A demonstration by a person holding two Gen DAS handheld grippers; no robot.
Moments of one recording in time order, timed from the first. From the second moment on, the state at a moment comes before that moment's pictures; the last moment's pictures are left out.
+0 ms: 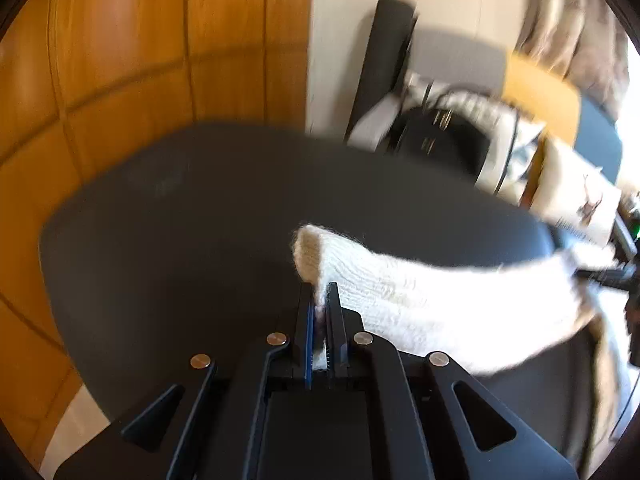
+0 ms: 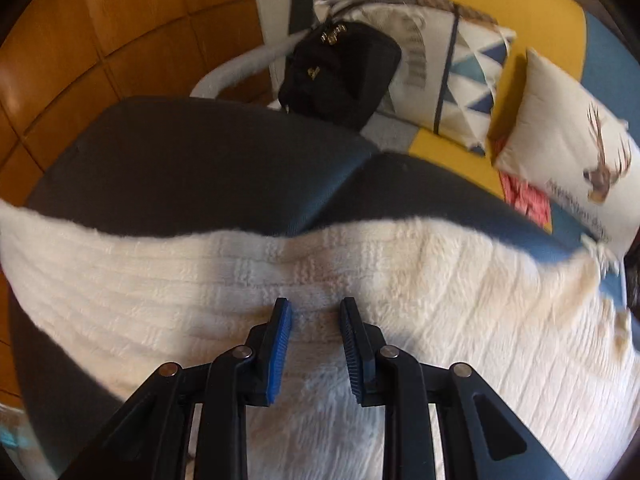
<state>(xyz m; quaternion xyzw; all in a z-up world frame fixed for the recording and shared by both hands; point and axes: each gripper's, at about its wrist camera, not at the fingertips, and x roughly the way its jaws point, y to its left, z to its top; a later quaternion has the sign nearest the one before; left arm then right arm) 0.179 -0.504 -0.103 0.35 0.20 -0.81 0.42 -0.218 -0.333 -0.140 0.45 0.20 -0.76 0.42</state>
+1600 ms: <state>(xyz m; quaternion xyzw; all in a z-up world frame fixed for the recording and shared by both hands) 0.162 -0.487 -0.118 0.37 0.24 -0.81 0.38 -0.181 -0.292 -0.119 0.45 0.16 -0.74 0.48</state>
